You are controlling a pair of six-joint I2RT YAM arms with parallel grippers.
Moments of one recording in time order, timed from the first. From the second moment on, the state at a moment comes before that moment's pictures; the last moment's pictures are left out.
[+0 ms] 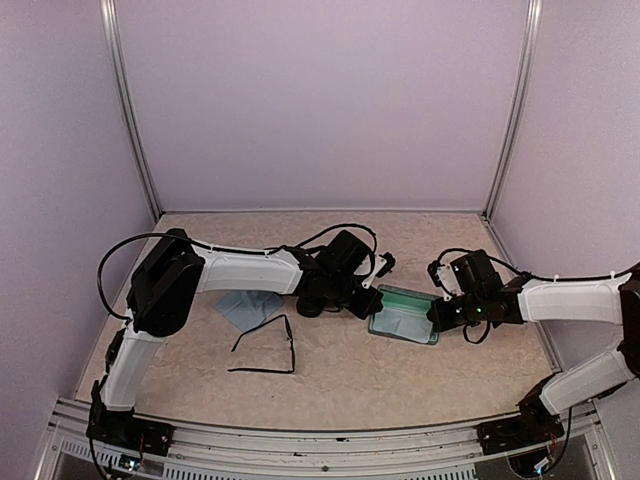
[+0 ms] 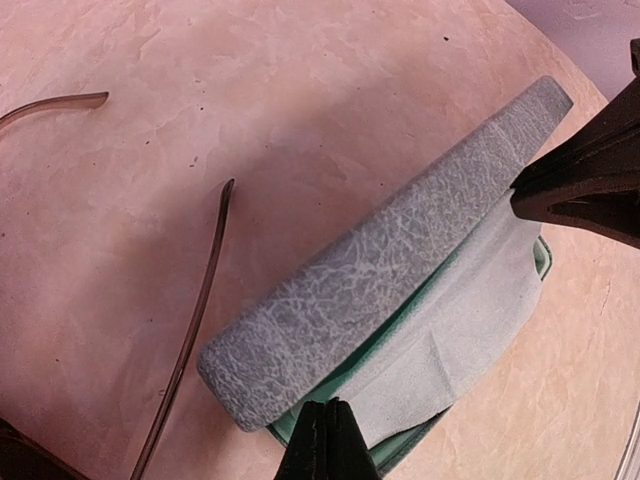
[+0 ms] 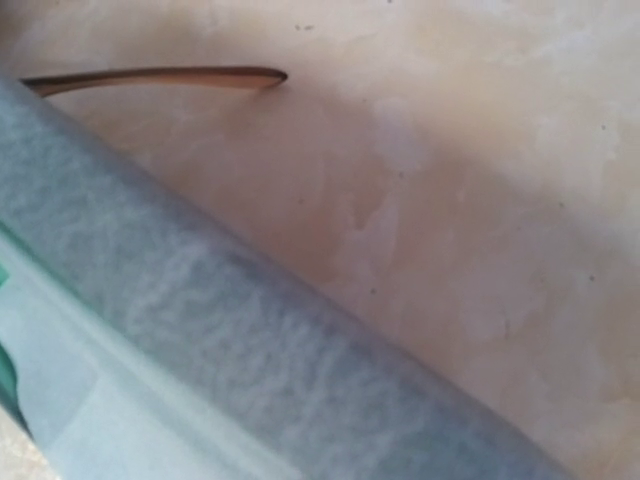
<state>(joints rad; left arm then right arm) -0.97 2.31 1.78 -0.25 0.19 -0.15 0.52 1.33 0.60 -0.16 -0.01 0.22</state>
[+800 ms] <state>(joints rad) -0.97 2.31 1.78 -0.25 0.19 -0.16 0.51 1.34 0.61 -0.16 0.00 0.21</state>
